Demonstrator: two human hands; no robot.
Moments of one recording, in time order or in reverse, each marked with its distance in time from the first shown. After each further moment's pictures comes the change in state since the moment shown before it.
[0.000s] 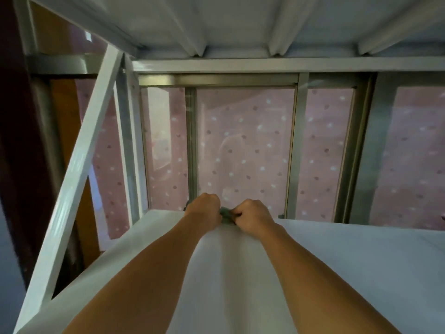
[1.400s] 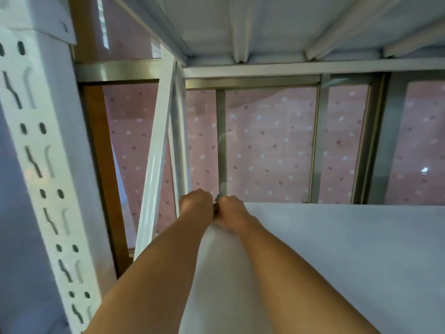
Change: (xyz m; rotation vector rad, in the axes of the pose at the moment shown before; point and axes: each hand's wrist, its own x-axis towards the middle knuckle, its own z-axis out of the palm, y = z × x) left_hand -0.055 -0.124 -0.050 0.399 -0.040 -0.030; right_hand -0.038 -0.174 0.061 0.063 -0.040 -0.008
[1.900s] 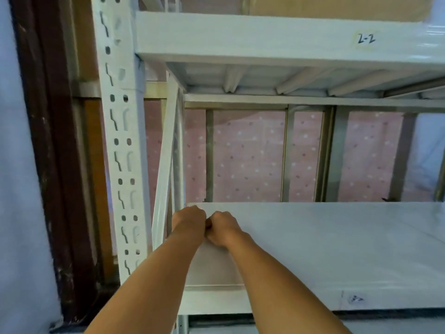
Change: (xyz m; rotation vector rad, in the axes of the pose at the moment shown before) left_hand -0.103 -0.023 -0.011 0.031 0.031 0.103; right_hand -0.112 -0.041 -0.002 -0.009 0.010 0.079
